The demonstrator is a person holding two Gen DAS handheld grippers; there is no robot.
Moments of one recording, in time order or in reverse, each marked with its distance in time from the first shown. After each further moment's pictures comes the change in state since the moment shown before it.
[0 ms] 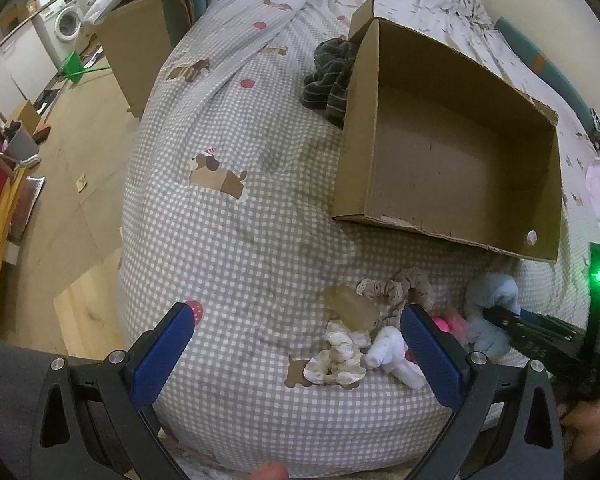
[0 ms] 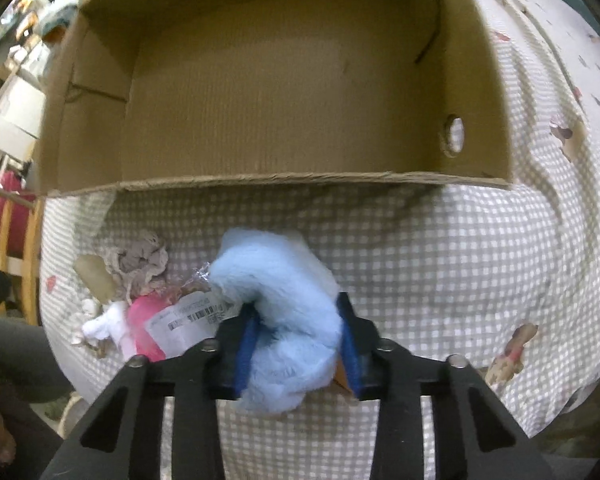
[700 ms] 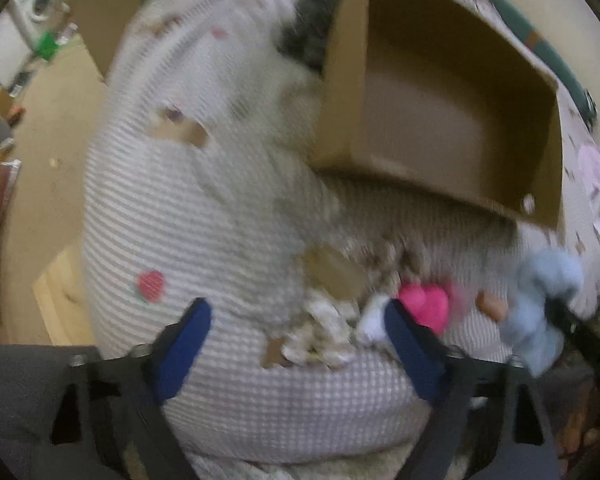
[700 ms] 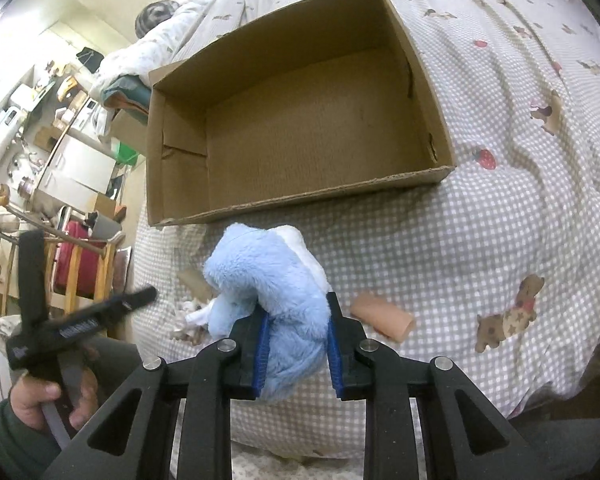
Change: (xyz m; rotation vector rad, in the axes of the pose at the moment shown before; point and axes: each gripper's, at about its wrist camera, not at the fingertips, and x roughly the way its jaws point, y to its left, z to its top) left arm 0.043 -0.007 -0.012 0.028 0.178 -0.089; right arm -0.072 -0.024 -0.034 0.093 -0.148 0.258
